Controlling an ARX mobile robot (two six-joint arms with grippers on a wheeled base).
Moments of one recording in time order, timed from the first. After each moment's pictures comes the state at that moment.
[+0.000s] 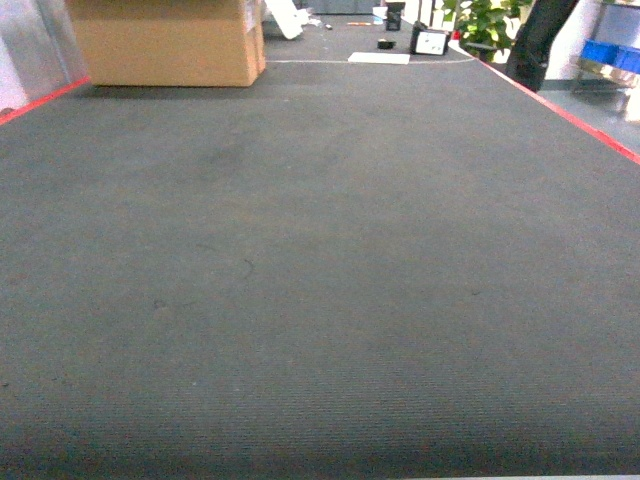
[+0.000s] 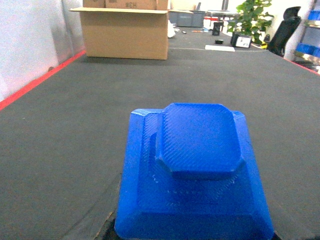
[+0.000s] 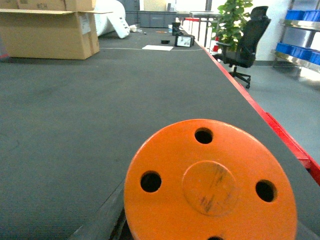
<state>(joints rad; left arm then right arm) 0.00 0.01 0.02 -0.01 0.00 0.00 0.00 0.00 0.01 -0.01 0.00 0.00</state>
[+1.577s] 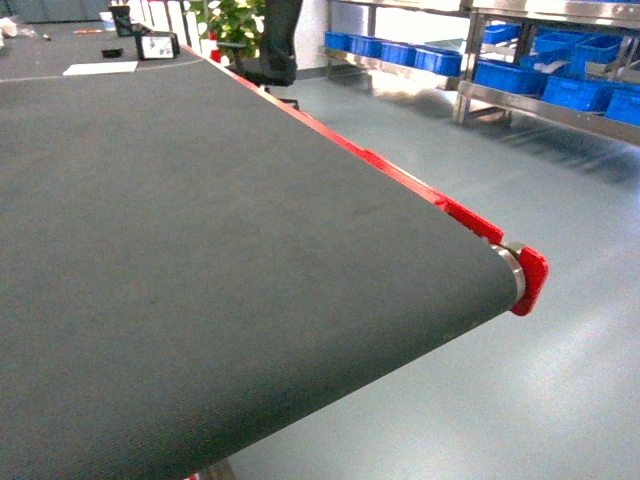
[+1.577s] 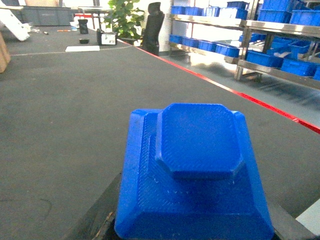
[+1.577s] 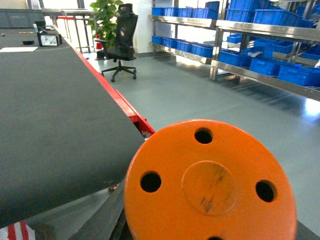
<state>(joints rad) 0.00 0.01 0.02 -0.01 0.00 0.00 0.00 0.00 0.01 -0.01 0.00 0.00</state>
